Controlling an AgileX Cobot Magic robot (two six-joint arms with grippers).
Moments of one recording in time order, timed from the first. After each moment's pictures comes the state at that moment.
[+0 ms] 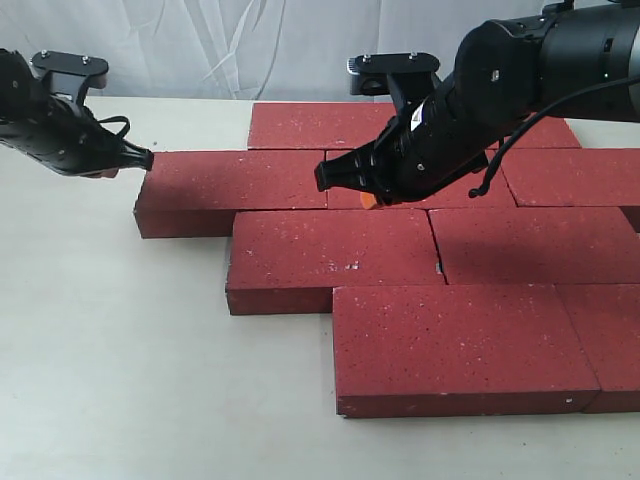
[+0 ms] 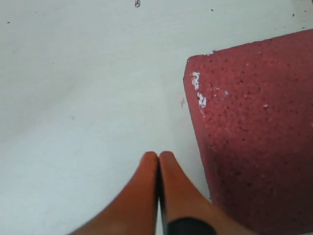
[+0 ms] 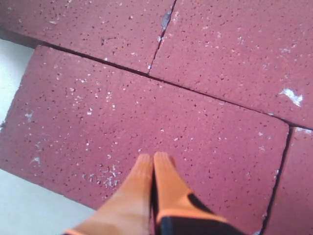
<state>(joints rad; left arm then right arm) -0.10 1.91 -1.17 -0.10 0.34 0.15 0.54 1.75 -1.18 0.14 0.57 0.11</state>
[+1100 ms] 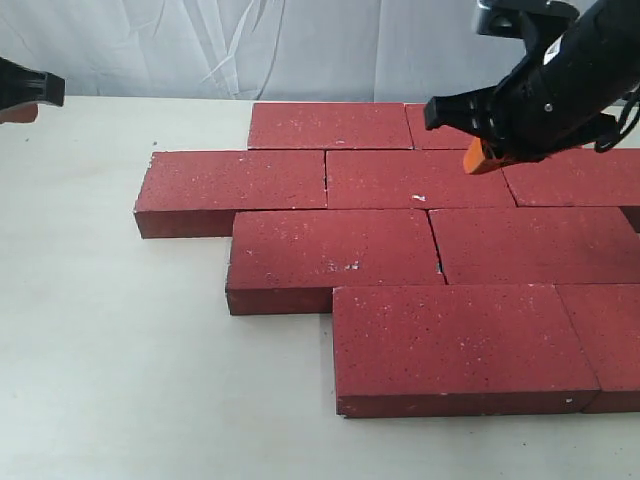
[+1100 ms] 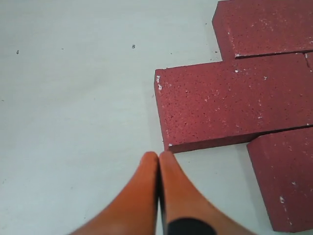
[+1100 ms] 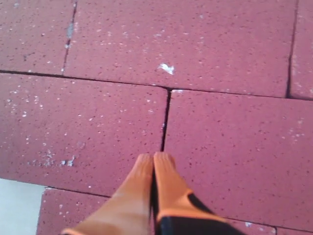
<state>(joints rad) -0.10 1.26 -0.97 -0.16 0.58 0.09 0.29 1.58 -1.18 0.17 0.79 0.11</state>
